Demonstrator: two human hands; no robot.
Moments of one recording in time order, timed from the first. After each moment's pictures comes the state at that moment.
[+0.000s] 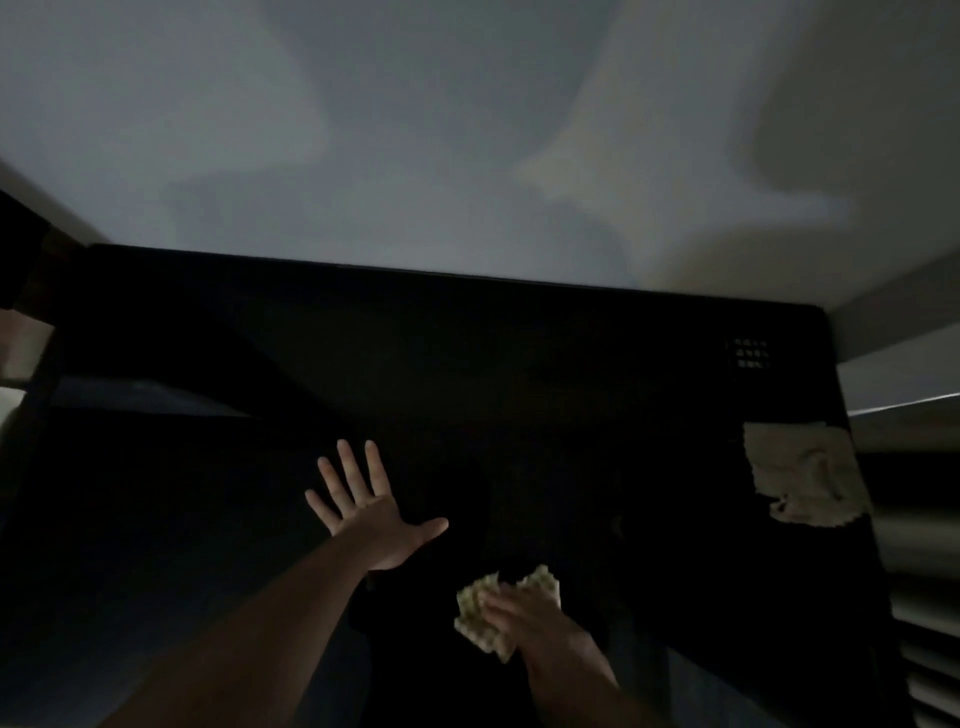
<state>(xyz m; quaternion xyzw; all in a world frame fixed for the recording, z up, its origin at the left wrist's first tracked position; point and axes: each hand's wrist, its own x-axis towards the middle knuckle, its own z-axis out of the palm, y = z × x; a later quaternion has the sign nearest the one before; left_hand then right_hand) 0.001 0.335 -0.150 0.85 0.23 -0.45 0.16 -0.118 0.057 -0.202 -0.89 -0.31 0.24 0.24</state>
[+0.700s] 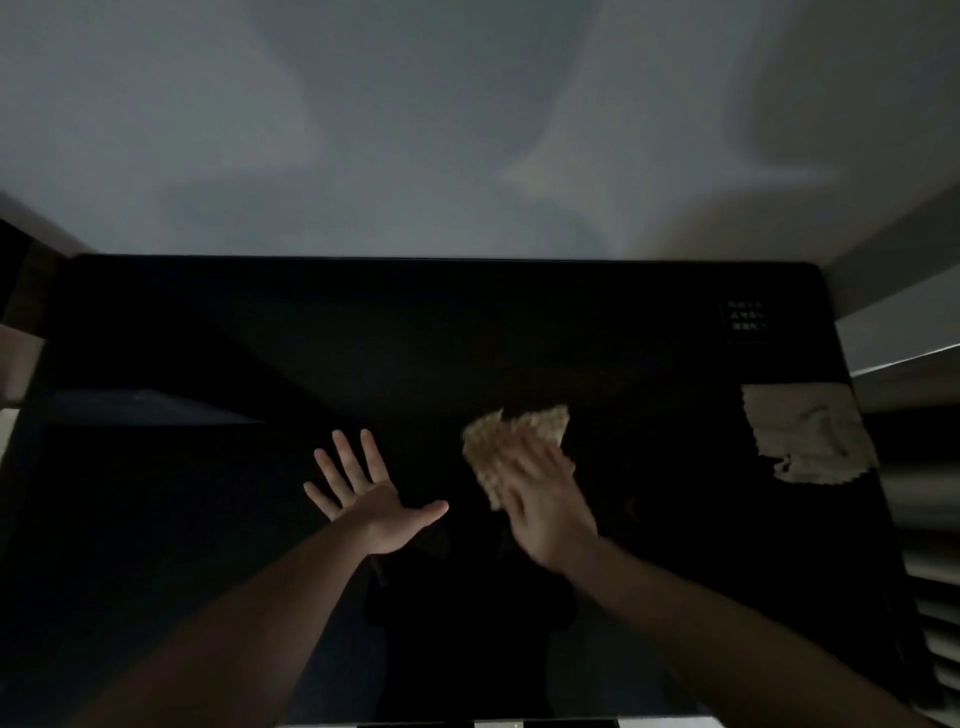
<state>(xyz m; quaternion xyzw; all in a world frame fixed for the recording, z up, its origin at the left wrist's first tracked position) 0.000 0.335 -0.155 0.85 0.21 -0.45 0.16 -0.001 0.091 -0.196 -0.95 -0.22 0.14 0.19</state>
